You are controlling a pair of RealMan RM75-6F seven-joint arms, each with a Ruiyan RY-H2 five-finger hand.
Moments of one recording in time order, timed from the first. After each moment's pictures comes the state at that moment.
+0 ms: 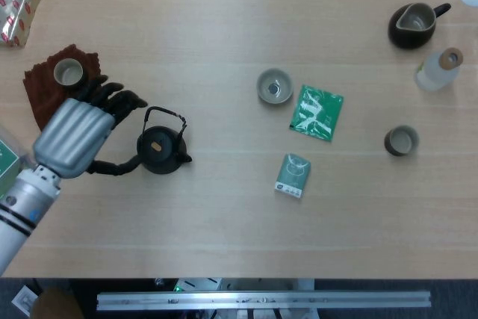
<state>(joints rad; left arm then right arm) -0.43 -1.07 -0.07 -1.89 1.52 1.02 0.18 0.10 -1.08 0.07 -1.55 -1.55 1.49 0.05</state>
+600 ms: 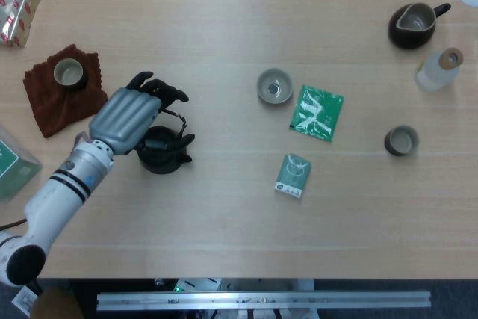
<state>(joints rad) -0.63 -1.25 -0.13 -1.83 1.13 0.83 0.28 0.09 -1.09 0.06 -1.52 -1.54 1.48 0.08</state>
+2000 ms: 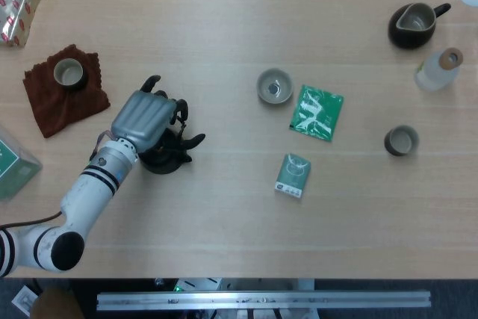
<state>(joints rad) -0.74 -1.46 -0.04 -1.65 0.93 0.91 0.47 0.07 -1.11 0.05 -1.47 -1.52 1.49 0.13</state>
